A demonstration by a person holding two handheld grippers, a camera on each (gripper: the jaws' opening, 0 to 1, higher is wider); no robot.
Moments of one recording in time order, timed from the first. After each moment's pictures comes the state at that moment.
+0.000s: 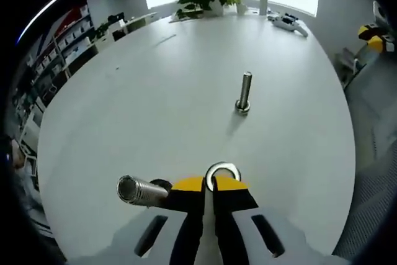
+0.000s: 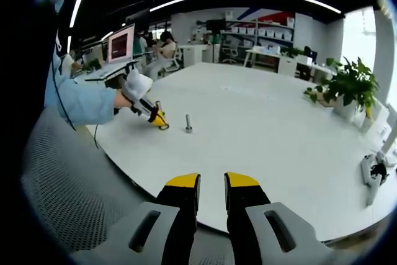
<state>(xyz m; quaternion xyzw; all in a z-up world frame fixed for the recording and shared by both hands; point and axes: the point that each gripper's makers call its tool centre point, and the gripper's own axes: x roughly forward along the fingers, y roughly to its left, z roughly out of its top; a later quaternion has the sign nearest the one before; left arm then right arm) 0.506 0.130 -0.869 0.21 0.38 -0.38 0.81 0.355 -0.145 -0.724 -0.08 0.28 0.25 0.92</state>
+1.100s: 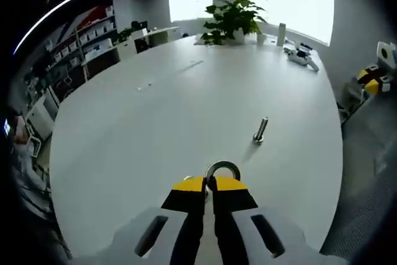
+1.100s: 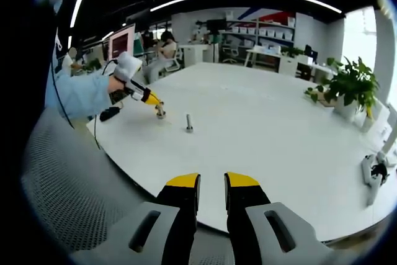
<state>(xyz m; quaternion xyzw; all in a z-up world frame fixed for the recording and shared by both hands) 0.525 0.166 -0.800 0.14 0.34 -0.35 0.86 0.356 -0.145 -0.725 -0.08 0.28 0.25 0.92</state>
